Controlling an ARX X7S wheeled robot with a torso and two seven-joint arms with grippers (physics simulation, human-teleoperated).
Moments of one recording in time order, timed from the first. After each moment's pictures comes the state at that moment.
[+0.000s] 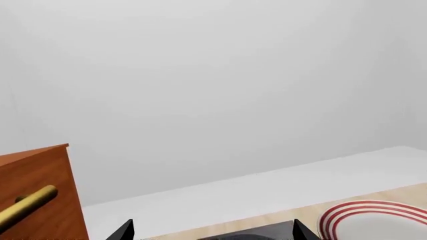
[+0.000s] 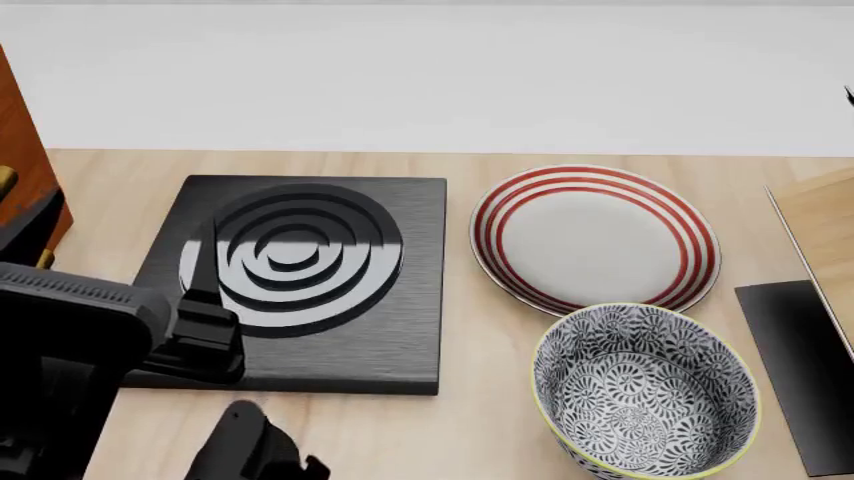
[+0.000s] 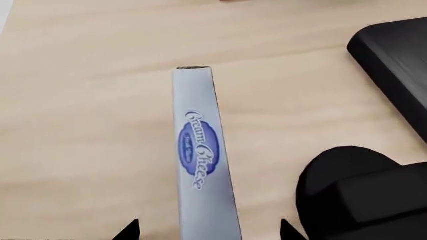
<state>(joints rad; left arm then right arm) -0.48 -0.31 0.33 0.58 -0.27 -0.73 -0.36 0.82 0.21 -1.05 0.04 0.51 0.81 -0.43</state>
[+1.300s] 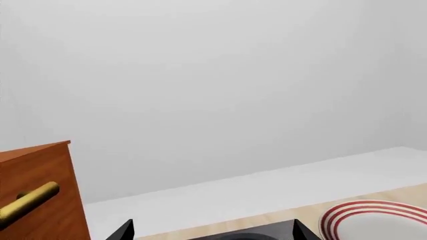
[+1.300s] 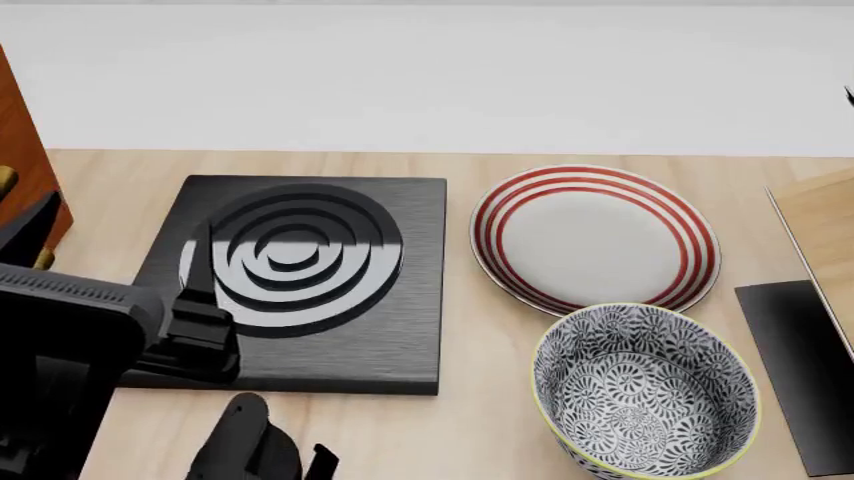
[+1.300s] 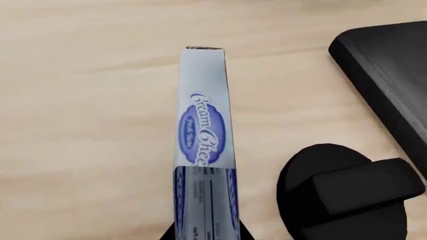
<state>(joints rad) -0.48 -0.32 0.33 0.57 -0.30 -0.70 -0.37 0.84 0.23 -1.06 0.01 0.51 0.82 -0.39</state>
